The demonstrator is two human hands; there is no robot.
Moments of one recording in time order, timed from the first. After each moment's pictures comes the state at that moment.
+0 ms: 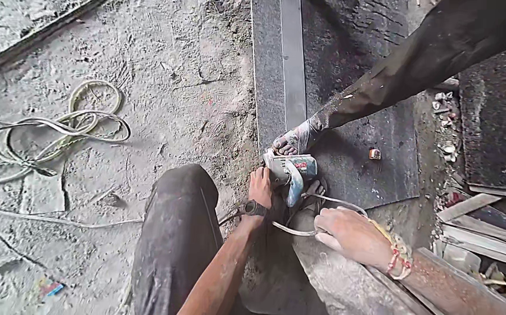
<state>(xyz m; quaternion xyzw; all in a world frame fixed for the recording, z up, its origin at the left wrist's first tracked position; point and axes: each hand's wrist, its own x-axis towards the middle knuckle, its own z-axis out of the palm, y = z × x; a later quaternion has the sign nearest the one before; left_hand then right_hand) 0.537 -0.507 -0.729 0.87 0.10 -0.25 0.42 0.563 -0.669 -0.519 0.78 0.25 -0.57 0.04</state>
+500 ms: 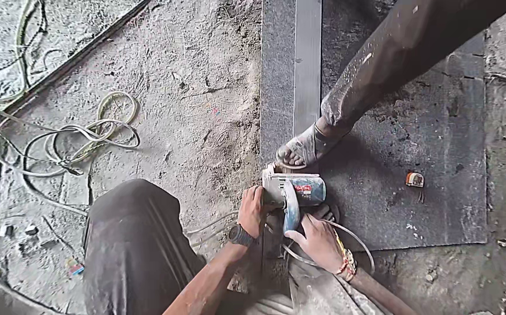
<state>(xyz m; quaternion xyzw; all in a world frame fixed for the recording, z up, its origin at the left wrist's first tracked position) 0.537 -0.520 -0.735 0.89 0.12 -0.14 0.41 0.554 -0.728 -0.678 0.92 0.19 -0.29 -0.16</state>
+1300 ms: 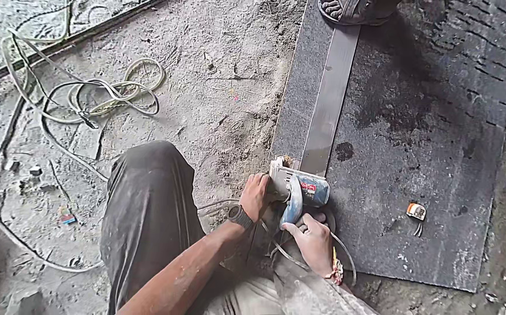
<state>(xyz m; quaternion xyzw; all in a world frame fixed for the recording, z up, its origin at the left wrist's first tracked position) 0.550 -0.514 -0.738 0.89 0.13 -0.15 0.42 0.547 -0.725 -0.699 0.95 0.12 -0.15 -0.27</state>
